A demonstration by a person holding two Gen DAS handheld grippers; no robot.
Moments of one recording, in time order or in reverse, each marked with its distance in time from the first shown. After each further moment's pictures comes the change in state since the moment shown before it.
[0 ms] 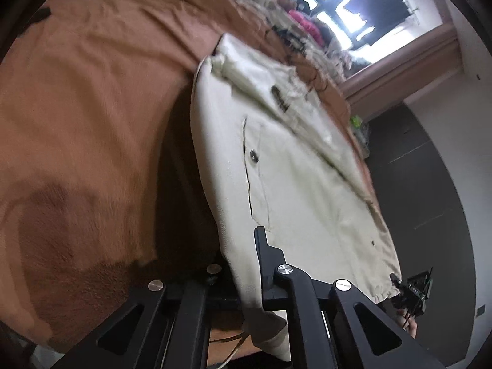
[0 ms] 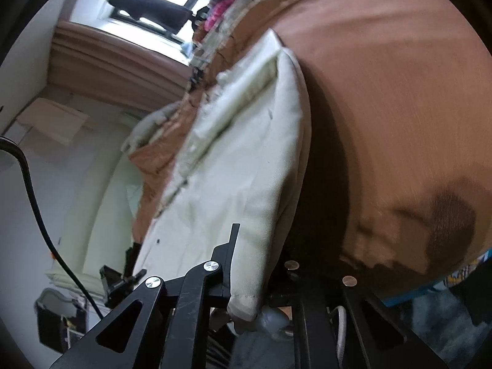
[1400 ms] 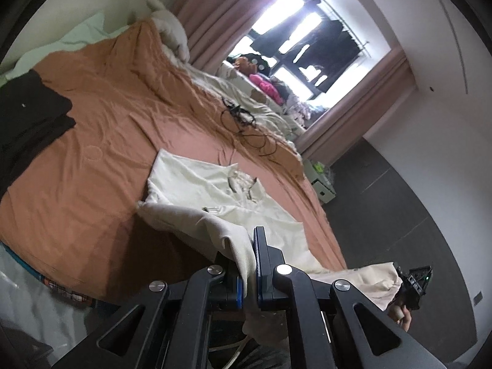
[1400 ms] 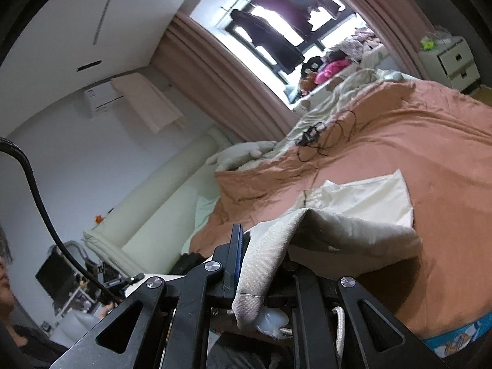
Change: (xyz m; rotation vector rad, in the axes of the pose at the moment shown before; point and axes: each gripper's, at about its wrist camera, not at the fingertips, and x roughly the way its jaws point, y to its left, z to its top) left arm -0.203 -0.098 0.005 0.088 -0.262 -0.066; right arm -0.105 0.169 0.016 -0.342 -0.190 0.225
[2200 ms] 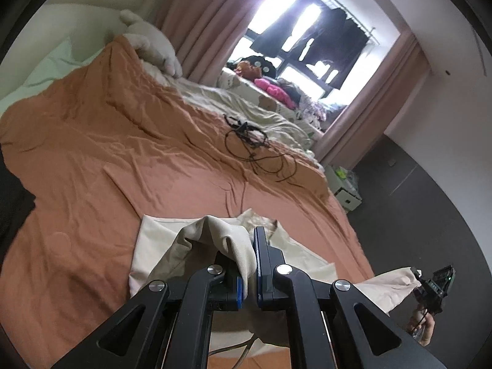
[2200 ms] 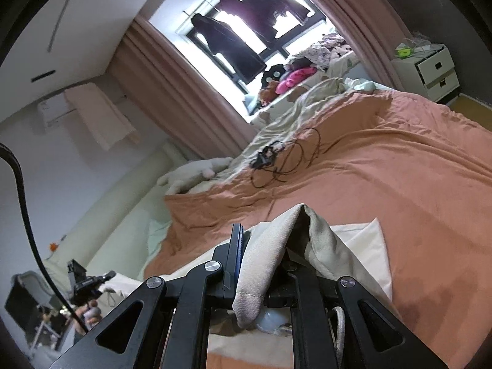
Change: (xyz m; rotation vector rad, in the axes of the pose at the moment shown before) left arm 0.164 -0.013 0.142 0.109 -0.009 0.101; right arm 0.124 -0.074 0.110 0.024 -0.027 -0.190
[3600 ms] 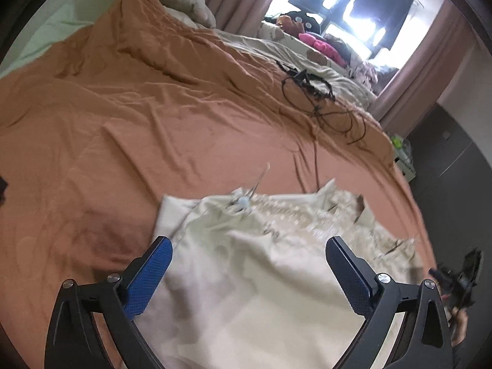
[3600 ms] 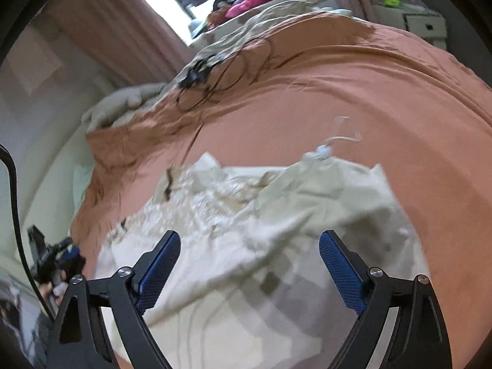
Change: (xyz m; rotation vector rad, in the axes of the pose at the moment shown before) left arm 0.169 0.081 -0.026 0.012 0.168 0.217; right arm 0.180 -0.042 -0.054 -0.054 0.354 -0.266
